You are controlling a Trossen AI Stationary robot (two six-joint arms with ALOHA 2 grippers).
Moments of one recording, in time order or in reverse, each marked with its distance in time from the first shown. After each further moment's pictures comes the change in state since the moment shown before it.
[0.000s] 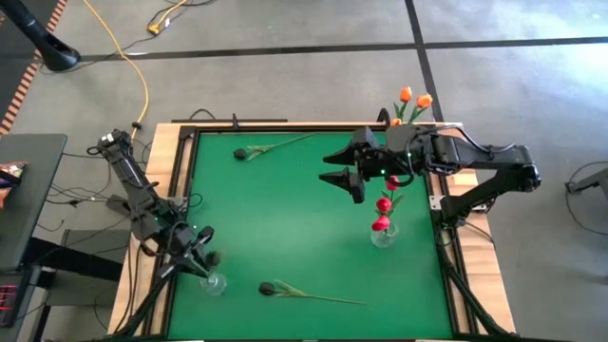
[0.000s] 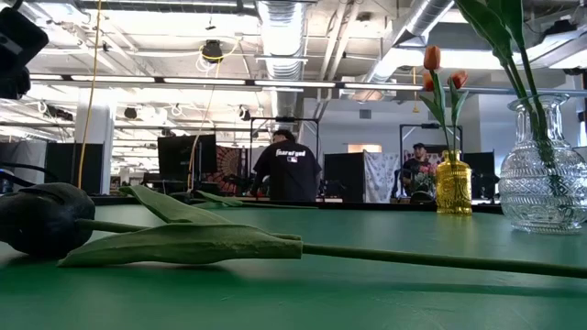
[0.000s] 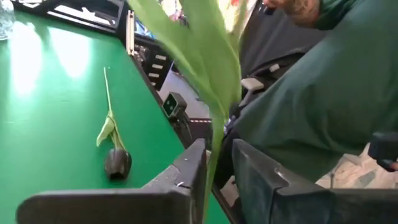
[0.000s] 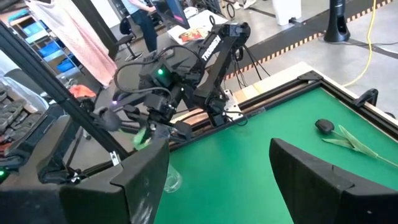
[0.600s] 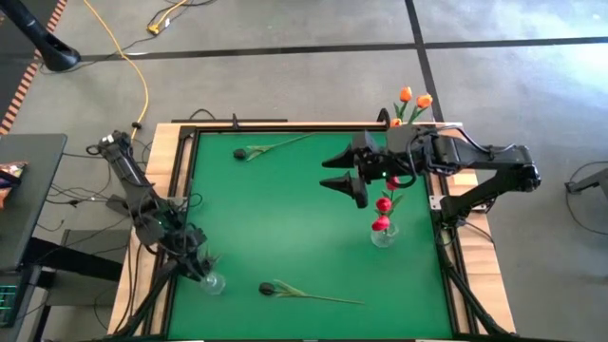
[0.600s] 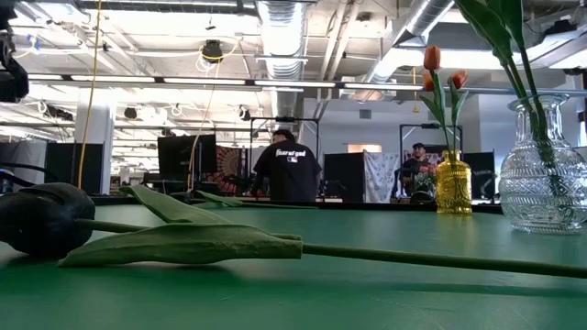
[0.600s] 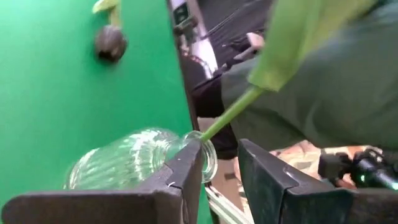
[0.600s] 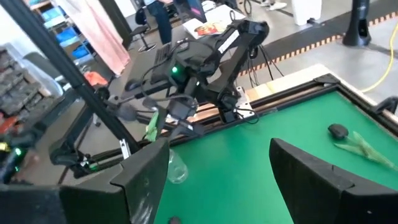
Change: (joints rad) left arm 0.014 -0.033 0.034 -0.296 0.183 -0.499; right arm 0.013 0.000 0.000 0.004 -0.060 -0.058
